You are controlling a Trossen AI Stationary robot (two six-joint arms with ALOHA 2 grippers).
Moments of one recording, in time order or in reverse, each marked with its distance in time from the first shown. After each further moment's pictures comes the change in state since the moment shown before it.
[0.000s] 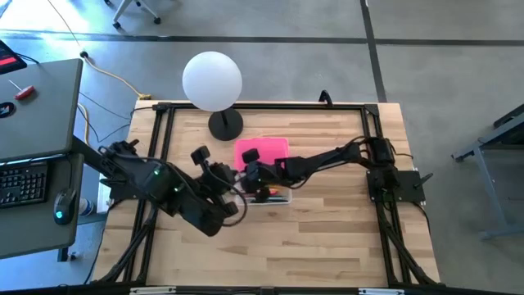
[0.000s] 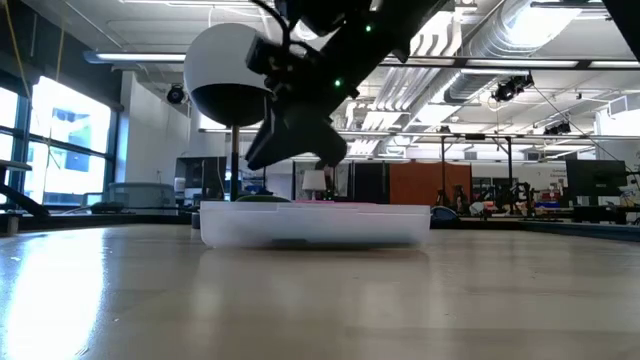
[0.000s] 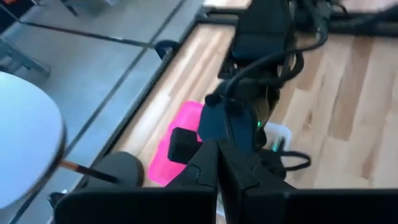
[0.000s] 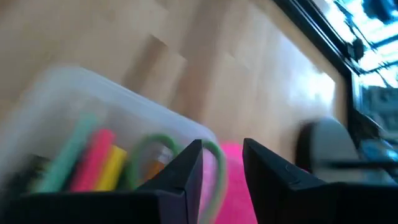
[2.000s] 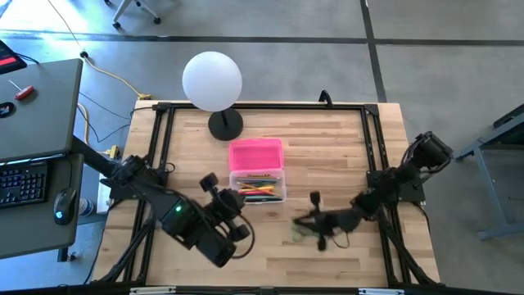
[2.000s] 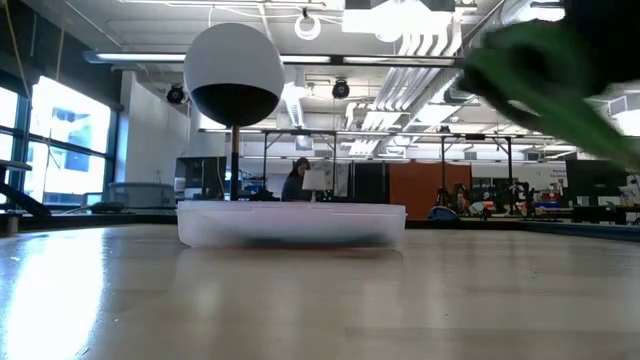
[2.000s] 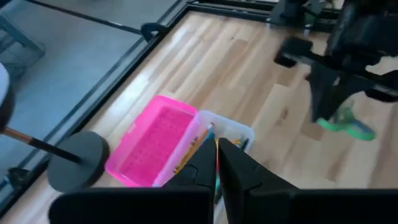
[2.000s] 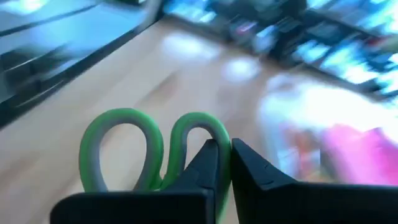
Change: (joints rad) left arm -0.092 0.150 -0.003 0.000 -0.029 -0.275; right arm 0.587 -0.473 -0.960 0.893 0.277 0.474
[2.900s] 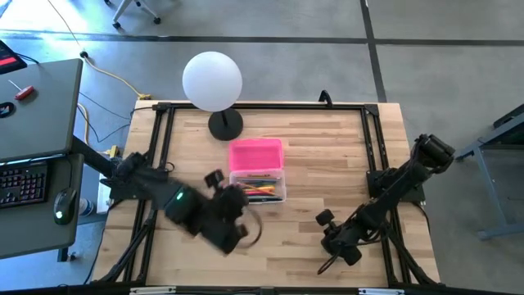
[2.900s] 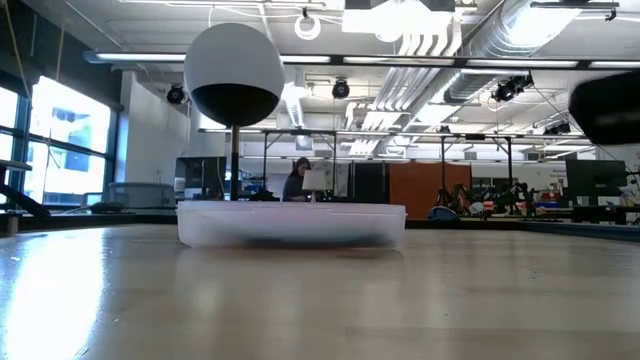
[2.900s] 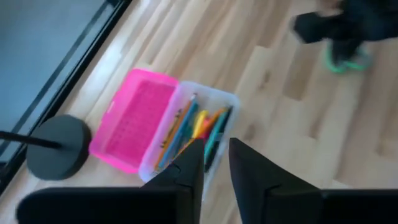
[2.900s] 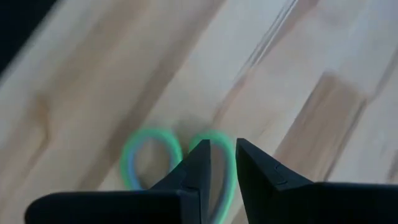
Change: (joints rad) left arm 0.071 0.000 0.057 0.000 0.227 0.152; right arm 0.126 -0.008 0.315 -1.143 -0.455 0.277
